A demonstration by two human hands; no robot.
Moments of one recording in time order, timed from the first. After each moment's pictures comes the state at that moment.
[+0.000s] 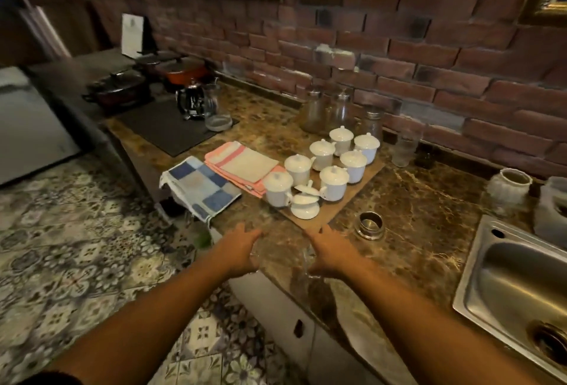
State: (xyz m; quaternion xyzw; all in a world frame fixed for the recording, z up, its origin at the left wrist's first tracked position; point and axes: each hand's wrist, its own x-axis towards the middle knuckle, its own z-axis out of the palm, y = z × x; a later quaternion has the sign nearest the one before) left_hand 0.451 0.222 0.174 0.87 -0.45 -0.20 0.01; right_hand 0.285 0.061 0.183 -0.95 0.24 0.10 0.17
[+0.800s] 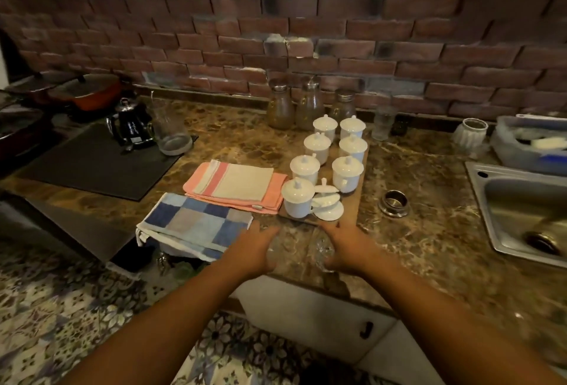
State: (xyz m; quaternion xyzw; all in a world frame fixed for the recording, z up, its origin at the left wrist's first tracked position) left_hand 0.642 0.218 0.162 0.76 -0.62 -0.19 0.01; right_hand 0.426 0.131 0.173 -0.88 0.43 0.02 0.20
